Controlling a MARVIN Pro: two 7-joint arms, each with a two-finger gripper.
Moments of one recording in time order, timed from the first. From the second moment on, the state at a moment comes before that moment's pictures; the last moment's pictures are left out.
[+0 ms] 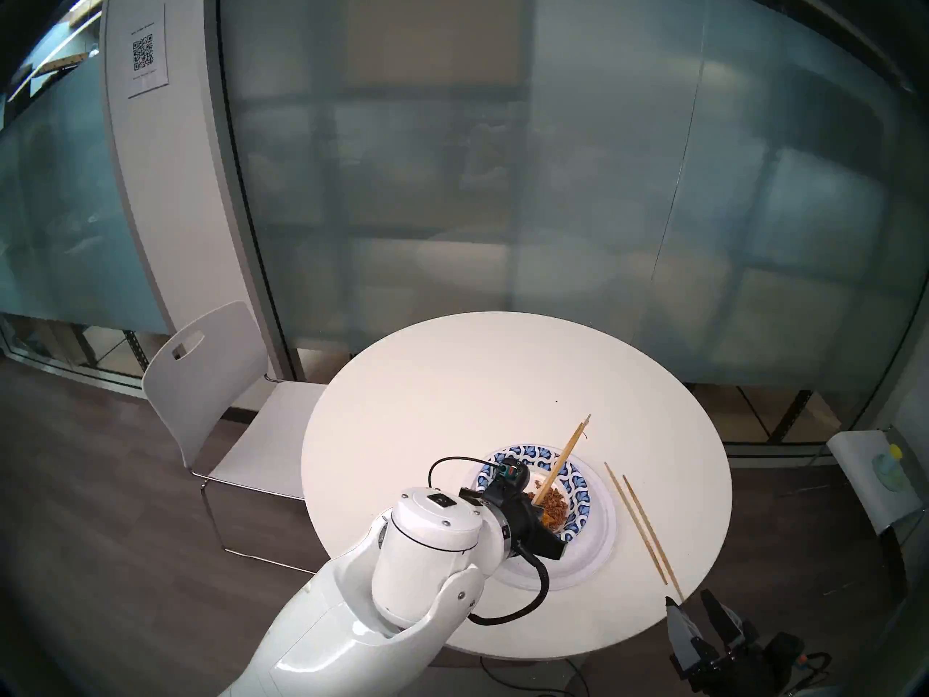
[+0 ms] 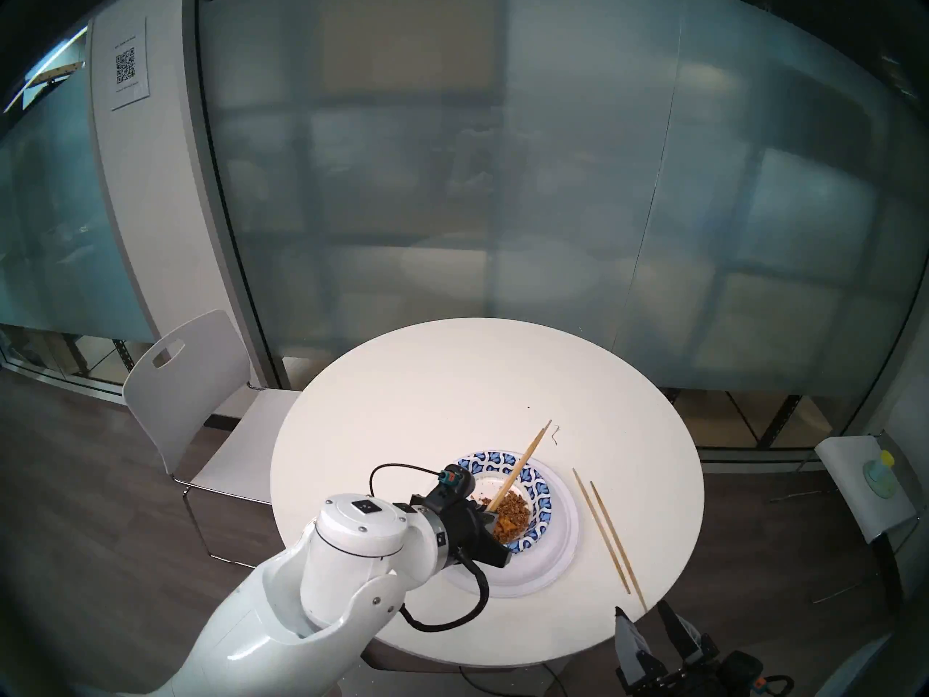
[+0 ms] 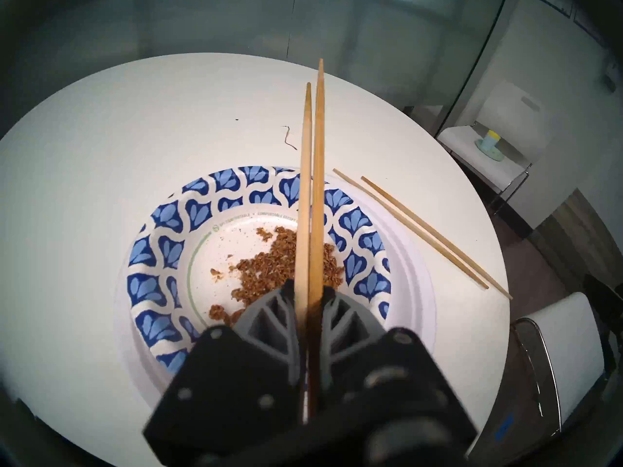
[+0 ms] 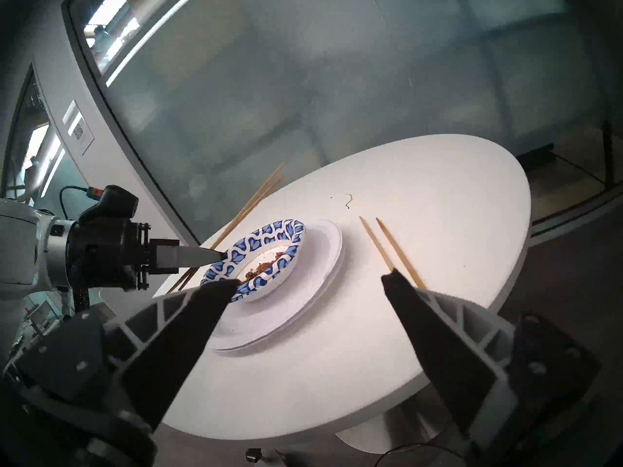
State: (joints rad) left arm 1.63 -1.33 -0.89 -2.07 -0.47 0.96 0.24; right arm -2.80 -1.66 1.98 -2.12 0.72 -0.22 0.78
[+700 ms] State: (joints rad) left arm 1.47 -1.28 -0.90 -2.10 -0.60 0.96 0.23; right arm -2.71 -1.67 2.00 -1.99 0.81 -0.35 0.92
